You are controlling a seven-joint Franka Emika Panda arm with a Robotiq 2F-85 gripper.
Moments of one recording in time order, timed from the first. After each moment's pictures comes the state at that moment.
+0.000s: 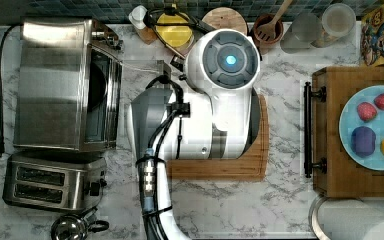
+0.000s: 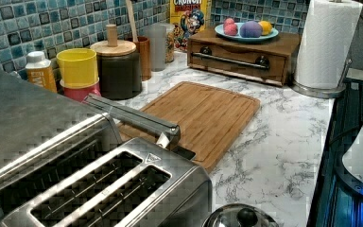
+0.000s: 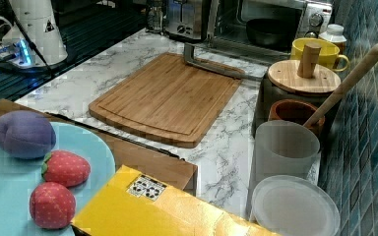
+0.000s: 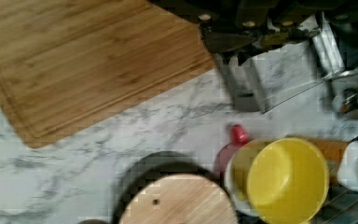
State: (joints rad) arm 0.00 0.10 0.00 -1.75 0.17 0.41 -0.38
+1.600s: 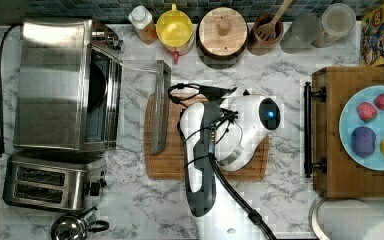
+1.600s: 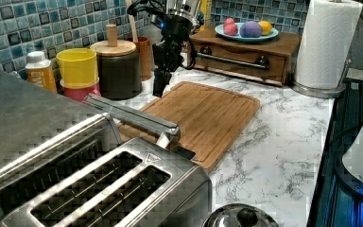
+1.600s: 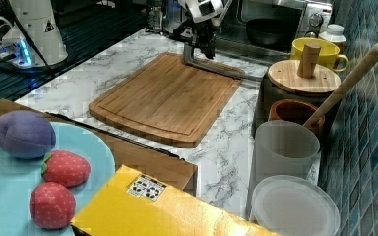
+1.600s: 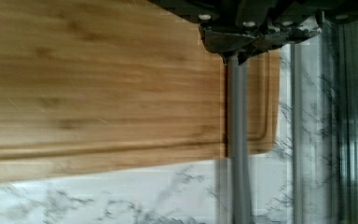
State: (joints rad) arm -0.08 0.23 0.00 -2.21 0.75 0.72 -1.34
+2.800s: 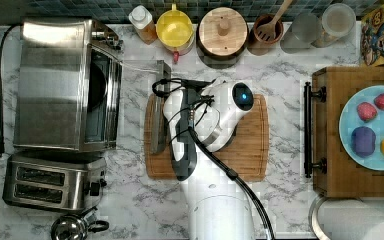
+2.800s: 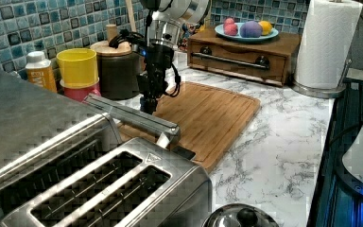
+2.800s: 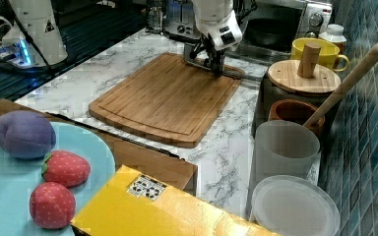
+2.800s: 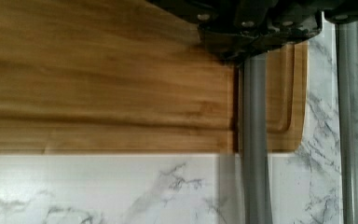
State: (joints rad) arm -0.05 0.44 0.05 -2.09 0.74 0.75 -1.34
